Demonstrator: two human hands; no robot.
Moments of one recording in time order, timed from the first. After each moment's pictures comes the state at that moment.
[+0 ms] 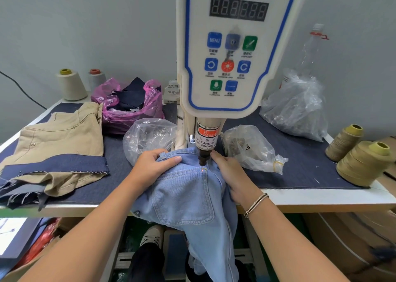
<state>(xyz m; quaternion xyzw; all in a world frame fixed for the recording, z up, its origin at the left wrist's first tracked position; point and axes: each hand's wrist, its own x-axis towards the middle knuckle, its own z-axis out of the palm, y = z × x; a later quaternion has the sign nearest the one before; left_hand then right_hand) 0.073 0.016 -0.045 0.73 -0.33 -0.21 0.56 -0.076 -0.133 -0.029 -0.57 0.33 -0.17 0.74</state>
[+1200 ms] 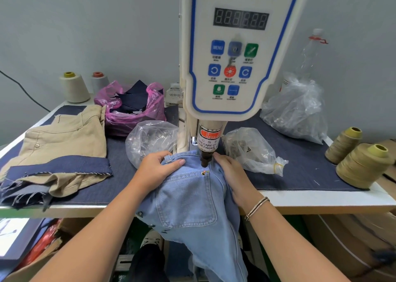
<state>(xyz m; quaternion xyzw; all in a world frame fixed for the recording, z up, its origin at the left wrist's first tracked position) 0.075 0.012 -0.053 0.75 -0.36 -0.16 0.53 -0.076 -0.136 -0.036 -0.60 0.33 -0.20 0.70</state>
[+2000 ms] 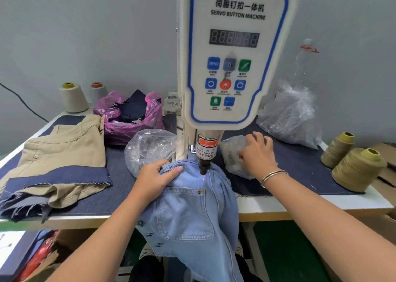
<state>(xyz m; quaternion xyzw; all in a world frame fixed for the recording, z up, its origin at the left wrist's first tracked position) 0.075 0.013 -0.060 0.76 -0.37 -0.13 0.52 -0.087 -0.222 -0.010 -0.93 0.33 -0.07 -0.17</state>
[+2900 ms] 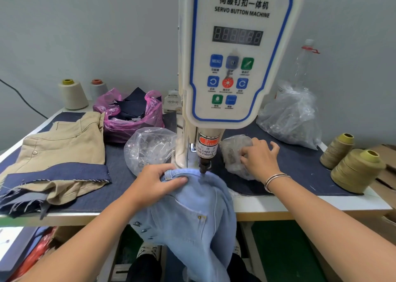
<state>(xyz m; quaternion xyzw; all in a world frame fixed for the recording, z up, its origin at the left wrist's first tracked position) 0.055 0.032 -0.031 0.70 -0.49 -0.17 0.49 -0.095 -0.228 -0.019 -0.92 0.36 -0.11 -0.05</state>
